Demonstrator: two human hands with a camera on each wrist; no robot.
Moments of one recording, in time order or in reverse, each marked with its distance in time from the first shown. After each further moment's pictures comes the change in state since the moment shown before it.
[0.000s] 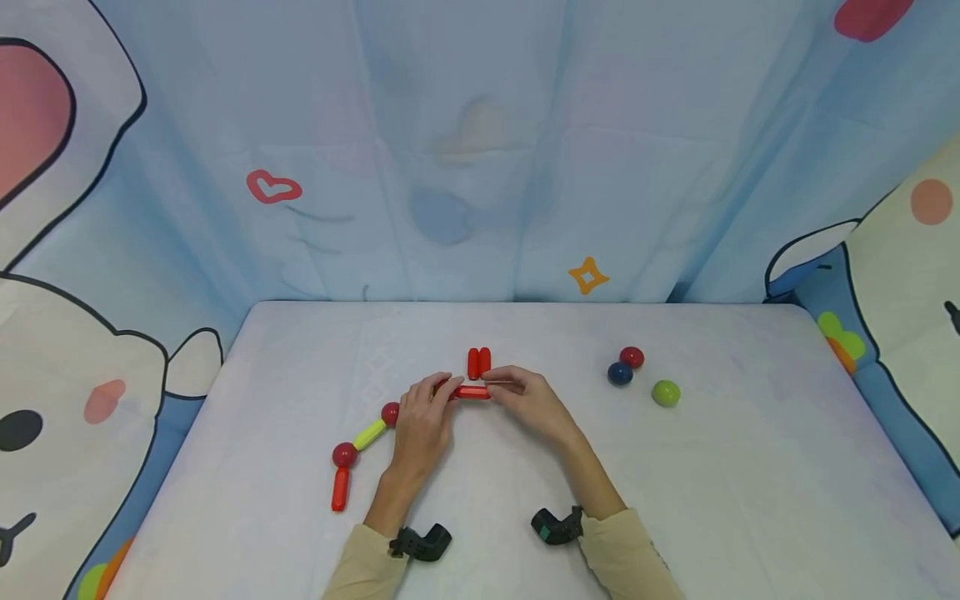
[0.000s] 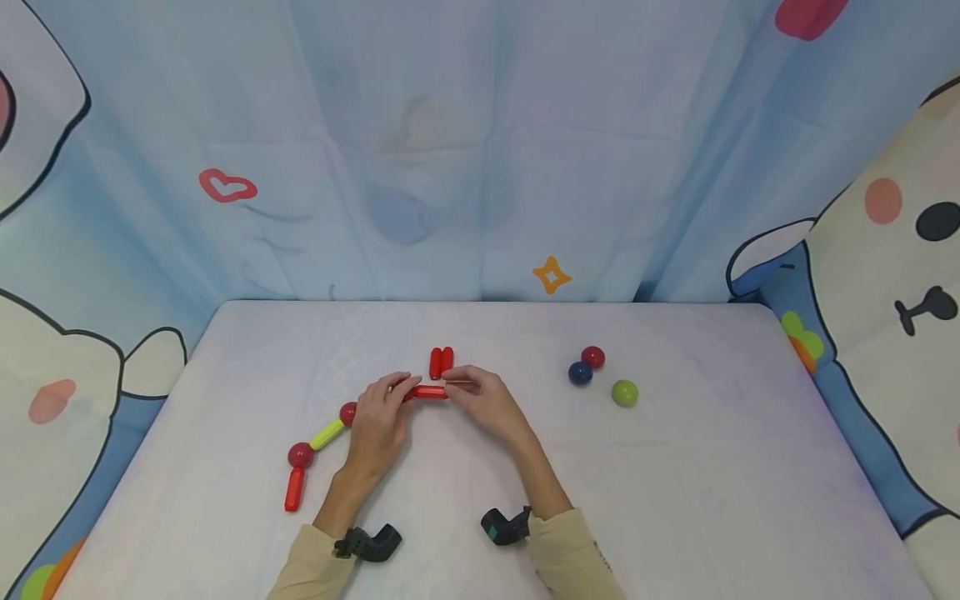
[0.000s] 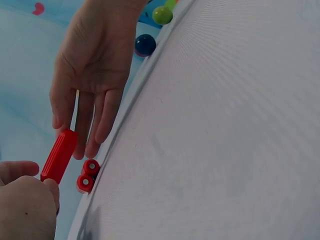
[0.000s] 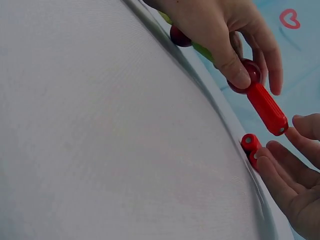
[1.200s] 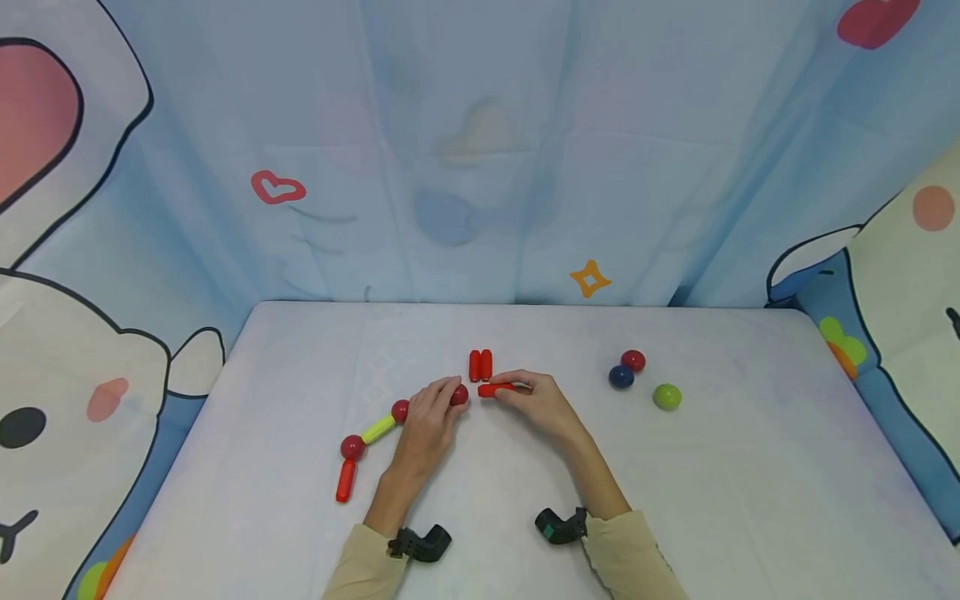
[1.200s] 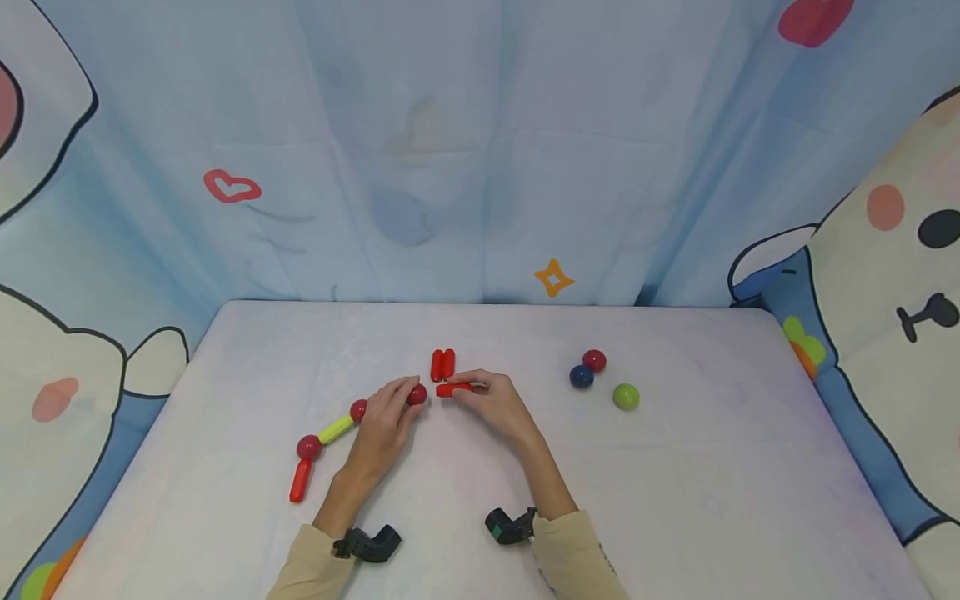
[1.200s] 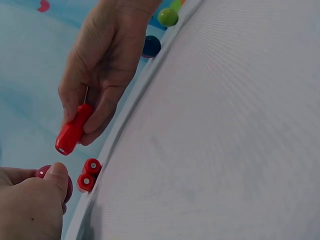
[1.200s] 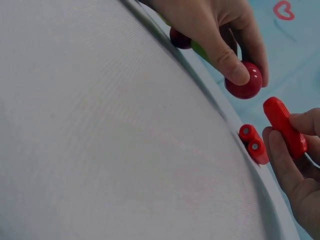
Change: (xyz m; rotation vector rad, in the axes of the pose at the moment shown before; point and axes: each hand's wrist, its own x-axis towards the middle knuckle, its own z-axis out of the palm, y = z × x) left_hand 0.001 0.000 -0.002 -0.127 -0.074 -0.020; right_hand 0.002 0.007 -0.006 0.044 0.024 0.036
